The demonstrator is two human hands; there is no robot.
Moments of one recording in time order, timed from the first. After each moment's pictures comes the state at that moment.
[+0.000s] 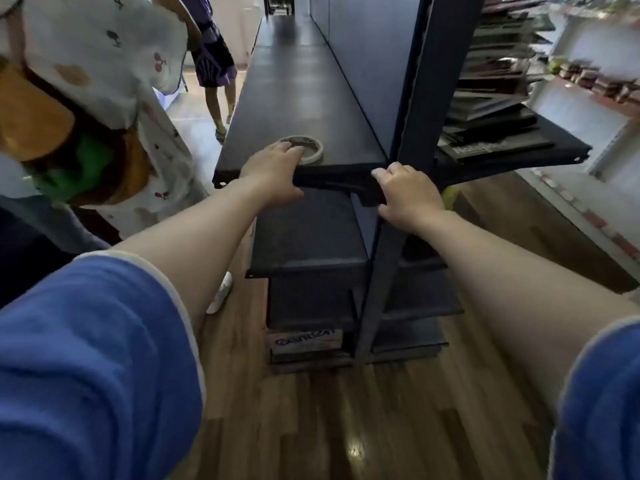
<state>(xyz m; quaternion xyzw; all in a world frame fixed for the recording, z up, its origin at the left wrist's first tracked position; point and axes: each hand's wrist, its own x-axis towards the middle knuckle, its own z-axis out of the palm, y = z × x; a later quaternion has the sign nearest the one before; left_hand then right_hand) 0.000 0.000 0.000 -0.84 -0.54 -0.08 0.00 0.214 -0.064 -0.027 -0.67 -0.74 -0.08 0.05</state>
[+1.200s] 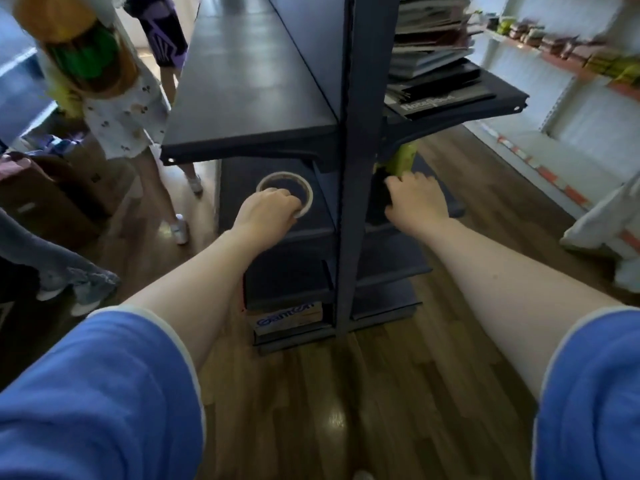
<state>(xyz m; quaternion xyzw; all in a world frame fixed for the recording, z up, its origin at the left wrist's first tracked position) 0.032 -0.073 -0.084 -0.90 -0.41 -0.09 0.08 0.269 -0.137 -0.073 -0.74 -0.67 -0.08 0.03</state>
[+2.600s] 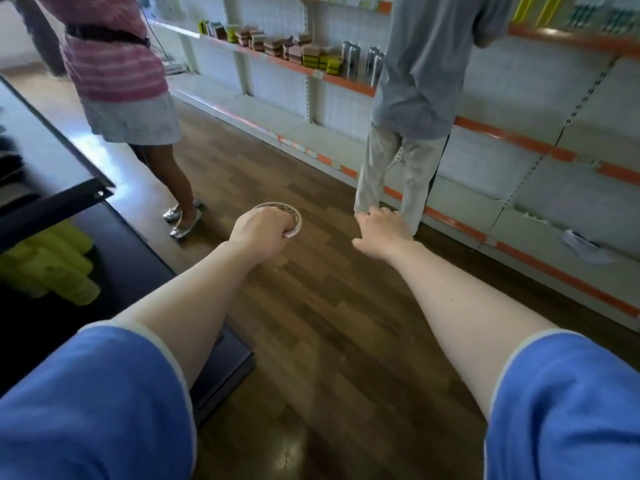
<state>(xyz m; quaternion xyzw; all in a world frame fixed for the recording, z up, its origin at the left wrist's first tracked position) 0.663 -0.123 -0.105 -0.99 -0.16 -0.02 0.01 0.791 -0.299 -0.105 -0.91 -0.41 0.02 -0.04</state>
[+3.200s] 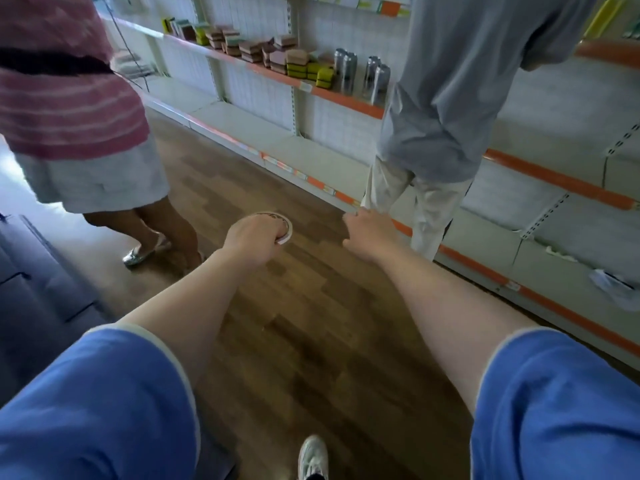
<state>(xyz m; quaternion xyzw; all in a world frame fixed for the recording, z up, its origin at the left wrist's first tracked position) 0.946 0.105 -0.146 -0.99 -0.15 -0.01 -0.01 1.058 -0.073 -0.123 -0.91 -0.41 0.03 -0.01</state>
